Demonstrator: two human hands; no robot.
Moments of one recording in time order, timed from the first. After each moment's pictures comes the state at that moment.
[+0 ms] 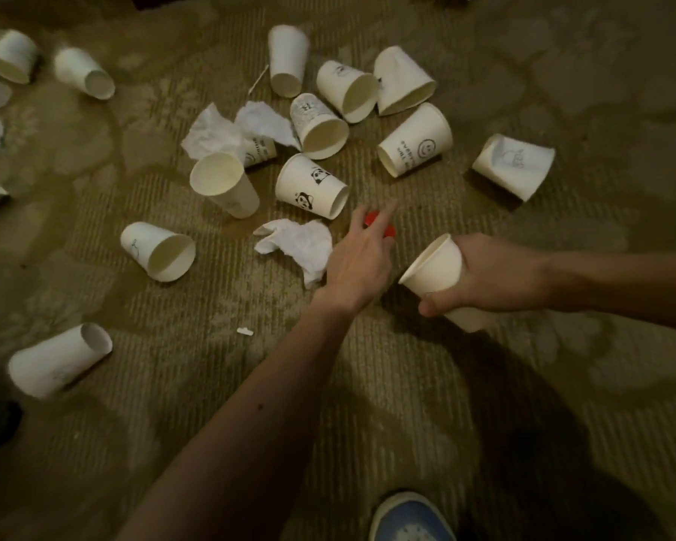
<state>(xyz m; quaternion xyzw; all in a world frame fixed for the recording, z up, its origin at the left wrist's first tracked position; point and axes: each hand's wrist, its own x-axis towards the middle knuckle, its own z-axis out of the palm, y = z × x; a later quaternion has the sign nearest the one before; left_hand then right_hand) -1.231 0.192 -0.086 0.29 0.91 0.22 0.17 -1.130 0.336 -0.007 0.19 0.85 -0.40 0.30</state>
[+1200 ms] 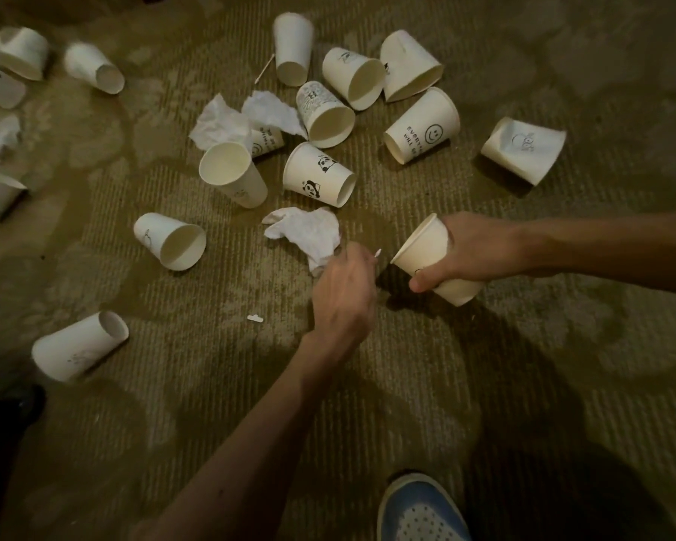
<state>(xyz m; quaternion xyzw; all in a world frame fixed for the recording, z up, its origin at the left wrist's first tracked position) -1.188 0.147 -0.068 0.20 0.95 0.20 0.14 -1.150 0.330 -0.017 0.17 0.82 -0.45 0.32</state>
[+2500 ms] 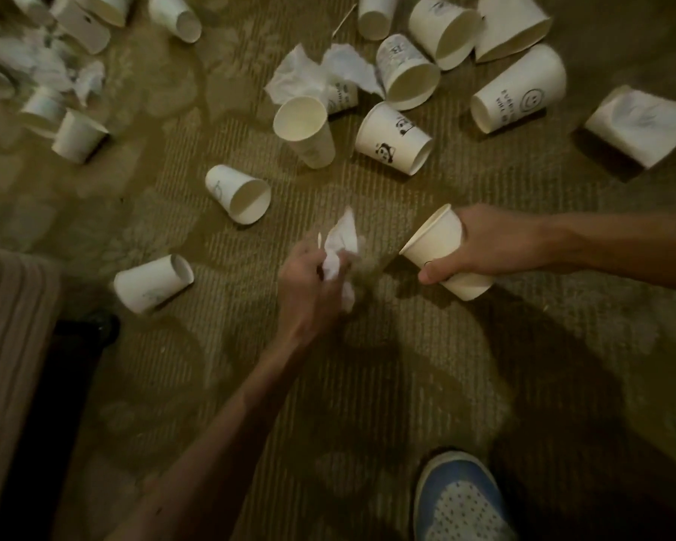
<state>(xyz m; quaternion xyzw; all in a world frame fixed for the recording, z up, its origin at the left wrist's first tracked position) -1.192 0.031 -0.056 0.08 0.93 0.34 0.08 -1.172 0.272 -0.020 0.10 0.81 -0.46 0.34</state>
